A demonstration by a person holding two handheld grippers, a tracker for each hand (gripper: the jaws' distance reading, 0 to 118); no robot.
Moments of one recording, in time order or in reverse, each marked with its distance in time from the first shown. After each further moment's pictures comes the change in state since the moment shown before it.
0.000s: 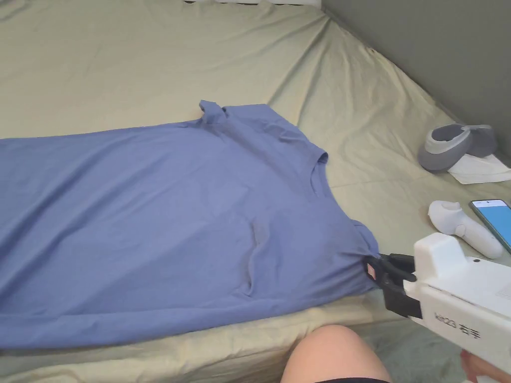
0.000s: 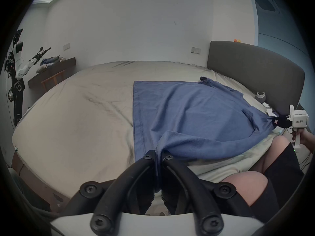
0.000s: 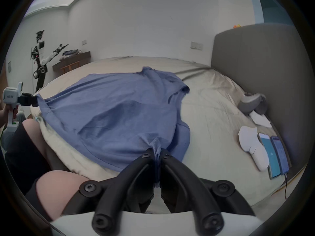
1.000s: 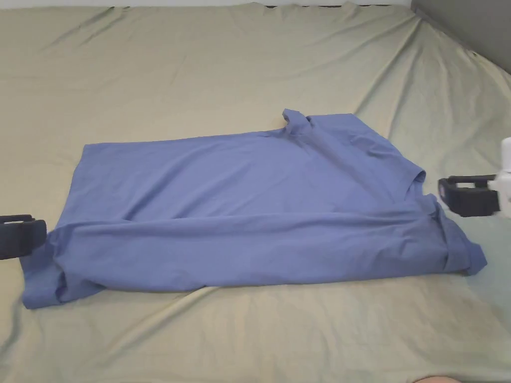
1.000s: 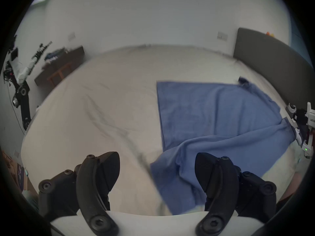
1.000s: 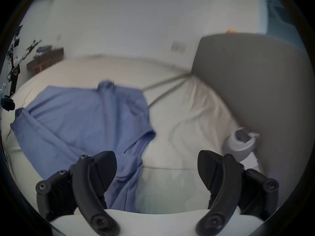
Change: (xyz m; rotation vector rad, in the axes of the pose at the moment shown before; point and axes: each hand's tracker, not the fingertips) left arm -0.068 0.109 -0.113 -0.103 0.171 0.011; right arm 0.053 0.117 -0.091 0.060 -0.289 -0.002
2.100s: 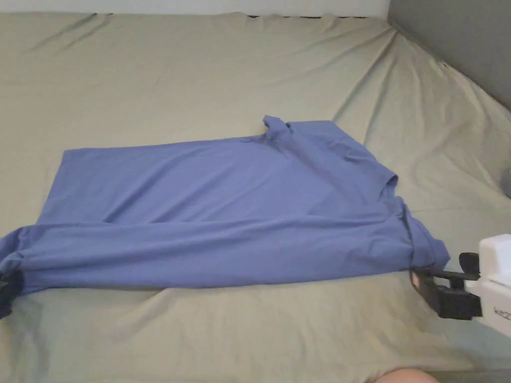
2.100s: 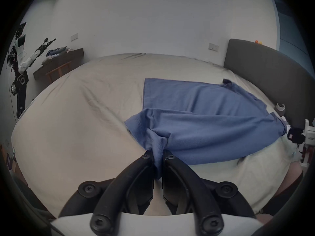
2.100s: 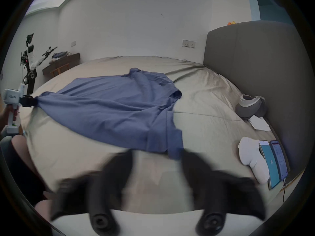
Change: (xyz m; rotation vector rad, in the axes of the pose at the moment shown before) left arm 0.037 -0.066 0.014 0.046 -0.086 0.068; right arm -0.033 -0.077 0.036 -0.140 0.181 -0.033
